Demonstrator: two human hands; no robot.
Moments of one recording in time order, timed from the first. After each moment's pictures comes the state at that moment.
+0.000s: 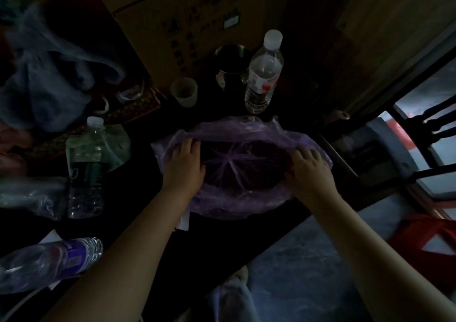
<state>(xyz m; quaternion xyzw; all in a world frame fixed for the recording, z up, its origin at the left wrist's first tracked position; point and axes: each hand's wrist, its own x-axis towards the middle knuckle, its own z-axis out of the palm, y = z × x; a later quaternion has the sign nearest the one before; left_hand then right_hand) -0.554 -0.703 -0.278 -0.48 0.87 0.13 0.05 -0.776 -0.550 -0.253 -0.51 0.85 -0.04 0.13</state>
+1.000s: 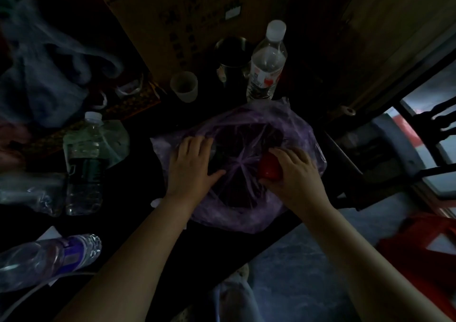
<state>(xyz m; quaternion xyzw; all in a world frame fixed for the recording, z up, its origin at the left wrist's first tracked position) -0.557 -0.683 -0.276 -0.42 0.90 0.06 -0.05 -0.750 -0.548 -0.257 -0.55 0.82 -0.14 0.13</state>
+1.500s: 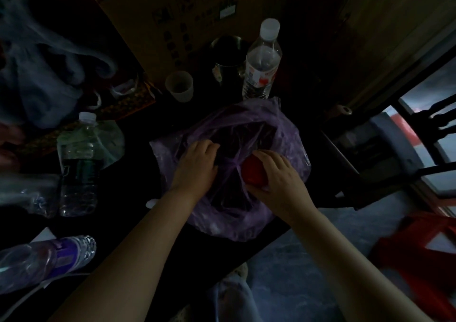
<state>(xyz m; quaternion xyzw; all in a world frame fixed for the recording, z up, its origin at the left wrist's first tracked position) -0.575 -0.686 -0.288 -0.37 0.91 0.16 -0.03 -0.733 -0.549 -0.257 -0.57 0.78 -0.19 0.18</state>
